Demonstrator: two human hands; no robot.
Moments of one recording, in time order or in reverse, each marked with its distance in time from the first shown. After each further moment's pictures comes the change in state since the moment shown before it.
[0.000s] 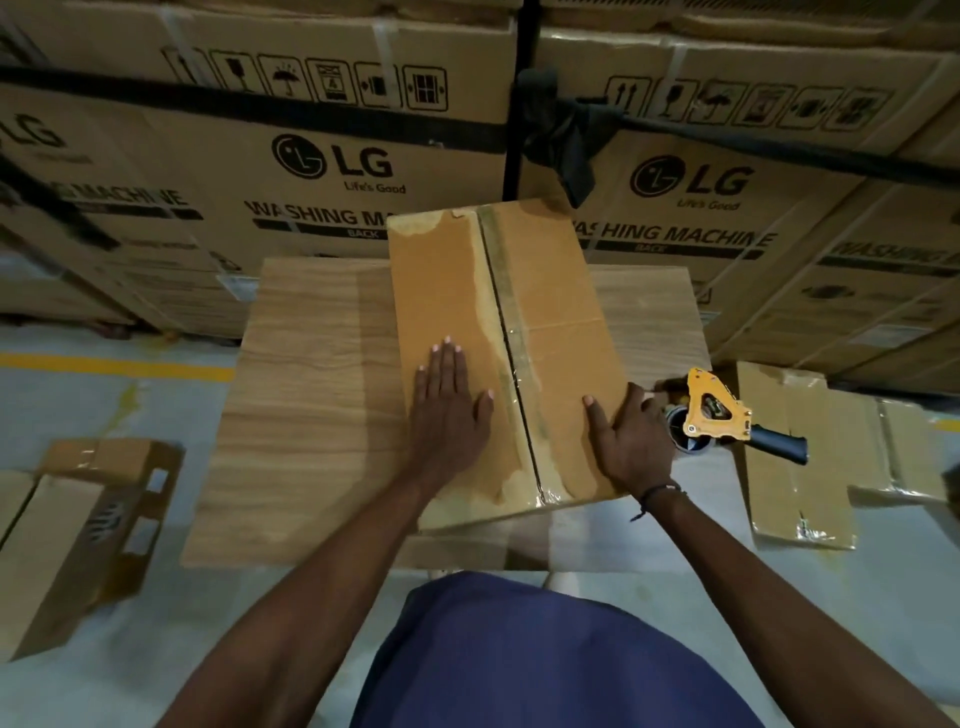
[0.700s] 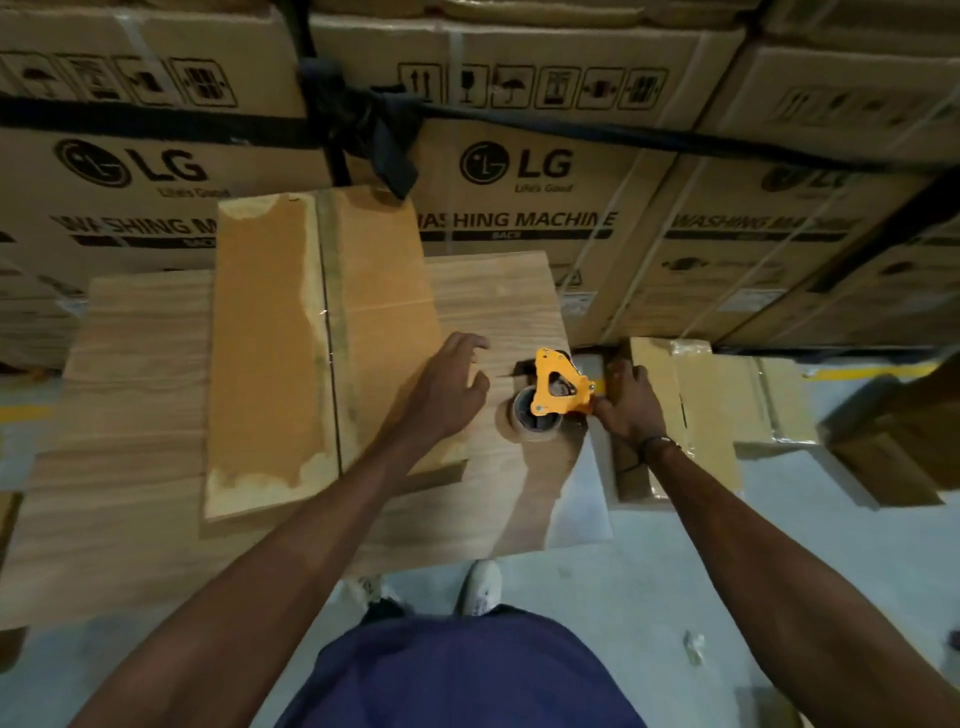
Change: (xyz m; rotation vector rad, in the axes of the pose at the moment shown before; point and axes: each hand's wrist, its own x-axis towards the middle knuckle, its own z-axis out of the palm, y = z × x) left_hand 0.039 0.226 0.015 -0.573 -0.095 0.246; right_hand 0.089 0.226 -0.093 0.054 -0.205 0.114
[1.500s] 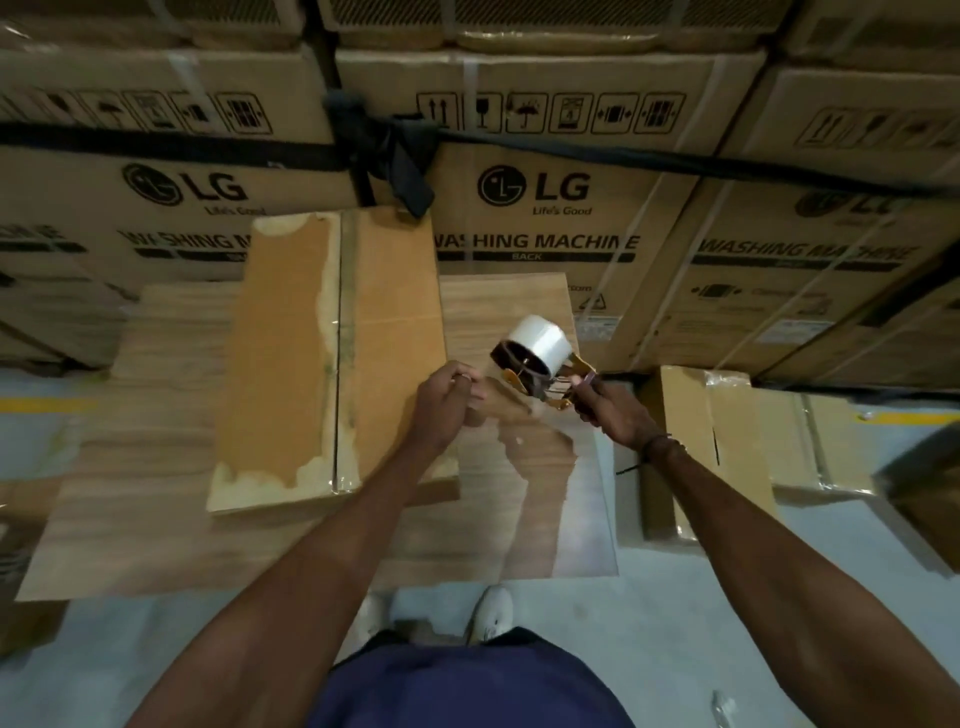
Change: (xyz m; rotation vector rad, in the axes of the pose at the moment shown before) left_hand 0.002 -0.011 0.032 -0.458 0.218 -0.379; right_hand 0.036 -0.012 -0.005 0.297 -0.292 -0.235
